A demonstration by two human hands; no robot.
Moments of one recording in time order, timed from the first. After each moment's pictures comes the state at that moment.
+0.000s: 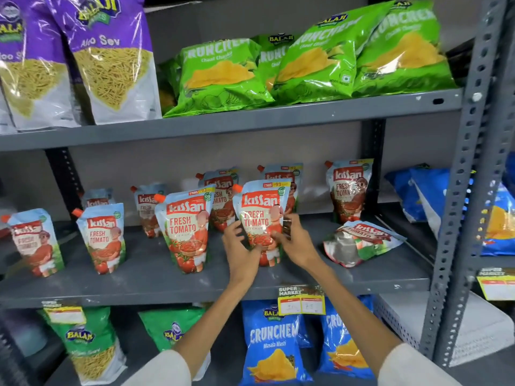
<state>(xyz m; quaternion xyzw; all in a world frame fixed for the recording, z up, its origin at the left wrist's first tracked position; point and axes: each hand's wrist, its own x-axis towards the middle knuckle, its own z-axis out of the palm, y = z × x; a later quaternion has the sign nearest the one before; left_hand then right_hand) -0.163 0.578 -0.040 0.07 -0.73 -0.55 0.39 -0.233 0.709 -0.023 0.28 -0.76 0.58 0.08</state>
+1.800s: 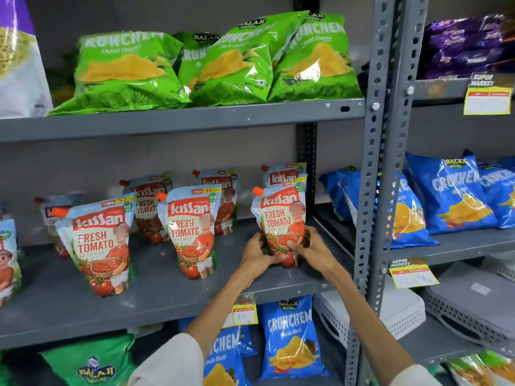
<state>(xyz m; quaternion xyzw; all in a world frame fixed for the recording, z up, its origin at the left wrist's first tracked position) -0.255 0.720 -0.051 -0.03 -0.81 -0.58 0.10 -0.289 0.895 -0.058 0.17 -0.75 0.64 0.05</state>
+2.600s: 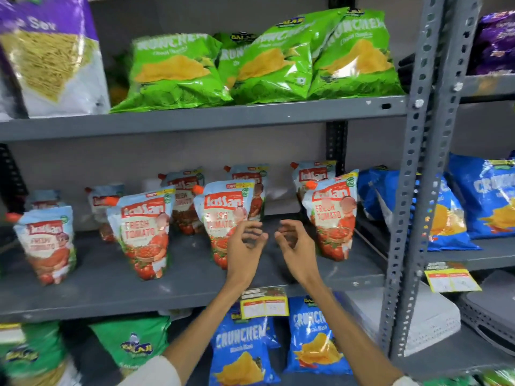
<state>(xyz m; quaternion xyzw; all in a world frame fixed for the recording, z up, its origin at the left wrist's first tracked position) -0.195 0.654 -0.037 -0.05 -0.74 -0.58 0.35 -0.237 0.790 -0.050 0.22 -0.72 0.61 0.24</state>
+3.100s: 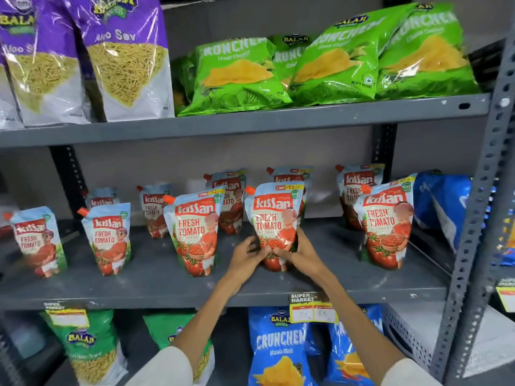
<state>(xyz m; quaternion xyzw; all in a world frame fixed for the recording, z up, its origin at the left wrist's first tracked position) -0.190 0.526 -0.054 0.03 -0.79 -0.59 0.17 -0.255 0.695 -0.055 0.30 -0.71 0.64 0.01</state>
